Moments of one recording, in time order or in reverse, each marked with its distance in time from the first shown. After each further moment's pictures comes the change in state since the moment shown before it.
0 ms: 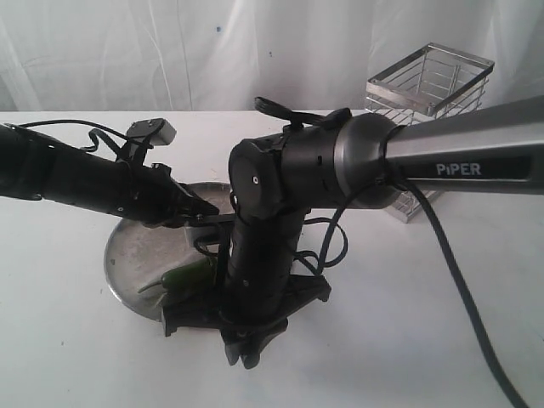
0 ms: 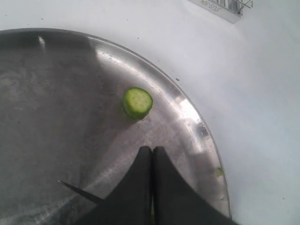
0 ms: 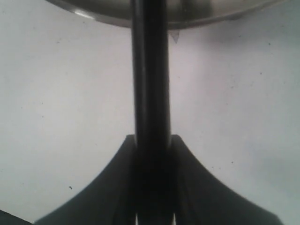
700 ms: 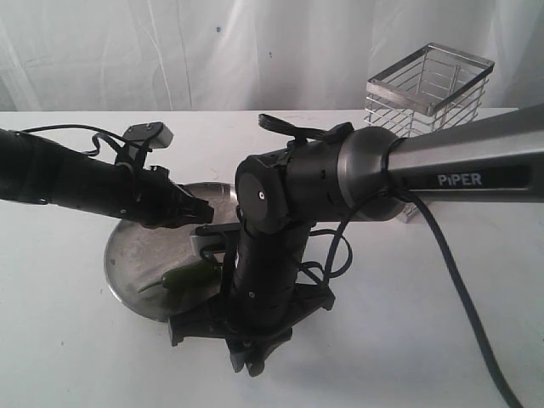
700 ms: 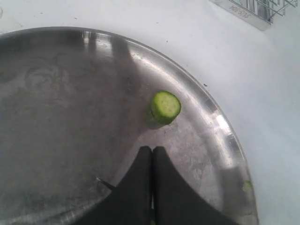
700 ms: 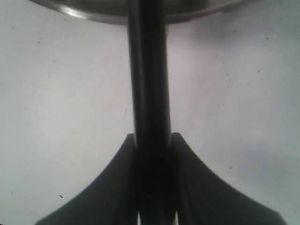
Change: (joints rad) left arm 0.000 0.025 0.000 -0.057 -0.071 0.024; right arm 0.000 0.002 0.052 0.000 -0.057 0.000
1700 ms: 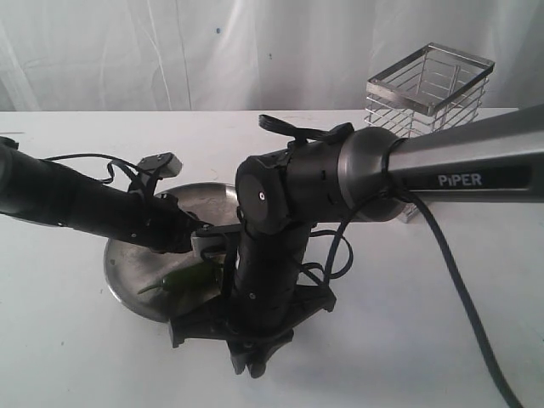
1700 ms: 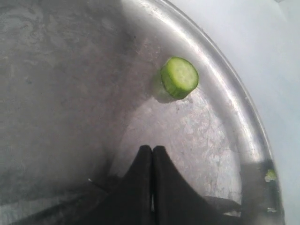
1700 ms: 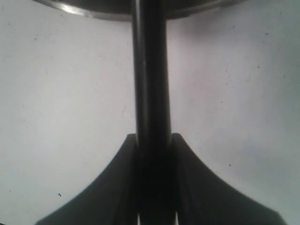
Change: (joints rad) left arm 0.000 0.142 -0.011 -0.024 0.055 0.020; right arm 0.000 0.000 0.002 0.000 0.004 0.000
